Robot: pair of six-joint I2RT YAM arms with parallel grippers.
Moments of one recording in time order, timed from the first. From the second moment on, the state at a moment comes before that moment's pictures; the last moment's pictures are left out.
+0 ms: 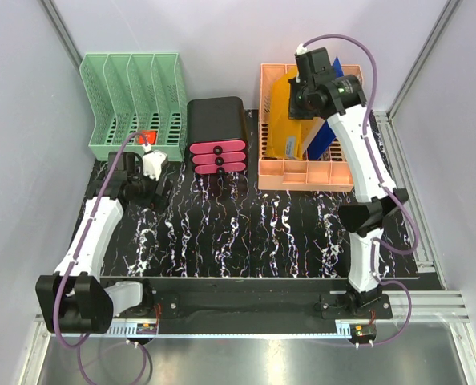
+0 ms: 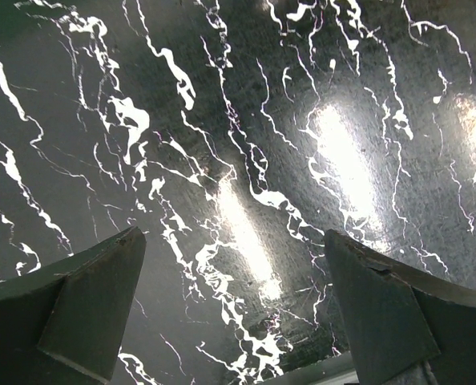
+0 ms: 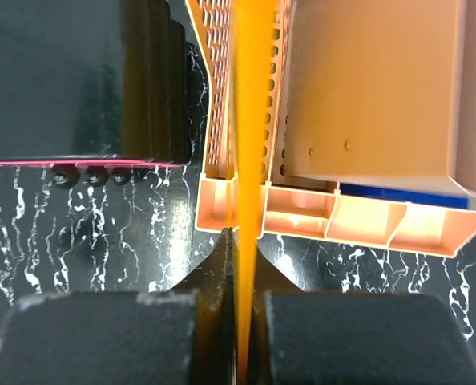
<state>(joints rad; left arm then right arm) -0.01 1.16 0.97 -0.75 0.23 0.37 0.43 2.04 2.61 -1.29 0.16 0.32</state>
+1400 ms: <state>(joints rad) -0.01 1.17 0.94 -0.74 0.26 0.36 0.34 1.66 2.06 -0.93 0.07 0.33</state>
